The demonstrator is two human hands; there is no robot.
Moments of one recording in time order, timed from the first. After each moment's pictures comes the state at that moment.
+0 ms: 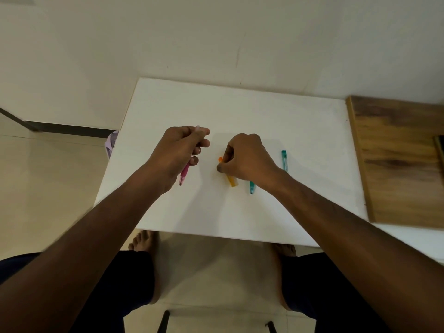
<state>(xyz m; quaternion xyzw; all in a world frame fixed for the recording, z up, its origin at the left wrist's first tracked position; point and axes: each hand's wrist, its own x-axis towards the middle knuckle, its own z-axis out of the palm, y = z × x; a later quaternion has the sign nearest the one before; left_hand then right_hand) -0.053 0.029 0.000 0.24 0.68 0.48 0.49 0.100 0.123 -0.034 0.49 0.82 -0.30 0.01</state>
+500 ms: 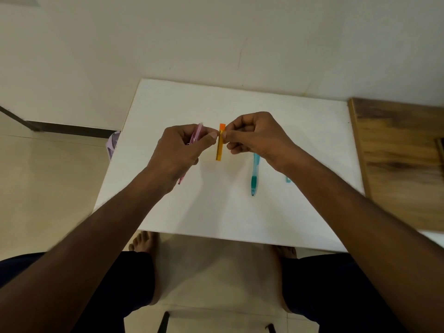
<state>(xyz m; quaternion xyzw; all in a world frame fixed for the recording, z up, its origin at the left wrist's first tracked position) -0.053 0.023 0.001 0.36 0.70 0.46 0.41 0.115 0.150 0.007 0.42 0.67 -0.60 -0.15</state>
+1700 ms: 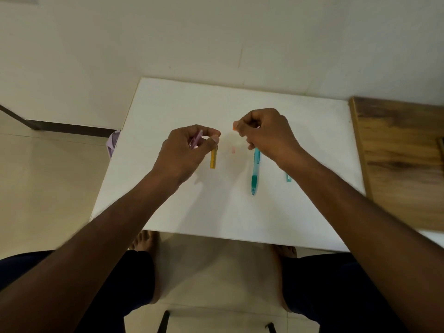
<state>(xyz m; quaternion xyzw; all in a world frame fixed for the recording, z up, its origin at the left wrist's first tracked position) -0.044 0.022 -0.003 0.38 0.72 0.43 0.39 0.118 0.154 0.006 0.51 0.73 -0.42 -0.15</state>
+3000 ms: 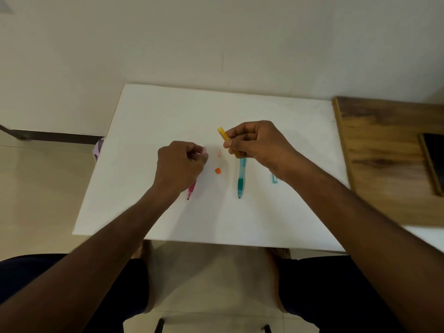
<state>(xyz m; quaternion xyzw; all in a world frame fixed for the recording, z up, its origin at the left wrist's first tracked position) -0.027 0.038 -0.037 0.42 0.82 0.30 0.24 0.151 0.154 0.003 0.46 0.64 -0.59 -0.15</state>
